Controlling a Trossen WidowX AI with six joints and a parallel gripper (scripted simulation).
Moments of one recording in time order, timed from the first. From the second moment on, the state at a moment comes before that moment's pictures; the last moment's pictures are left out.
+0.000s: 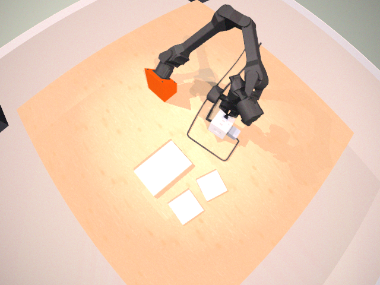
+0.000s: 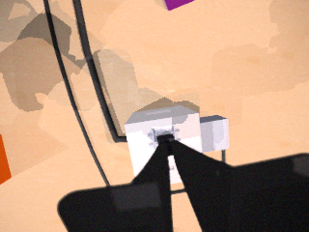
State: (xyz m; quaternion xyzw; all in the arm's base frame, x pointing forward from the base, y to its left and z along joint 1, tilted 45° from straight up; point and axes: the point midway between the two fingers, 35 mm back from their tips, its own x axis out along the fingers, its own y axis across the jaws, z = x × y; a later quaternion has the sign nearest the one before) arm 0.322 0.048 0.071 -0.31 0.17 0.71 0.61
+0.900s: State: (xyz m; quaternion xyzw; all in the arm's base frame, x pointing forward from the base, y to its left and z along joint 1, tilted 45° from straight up) arm 0.322 0.048 0.071 -0.31 0.17 0.71 0.61
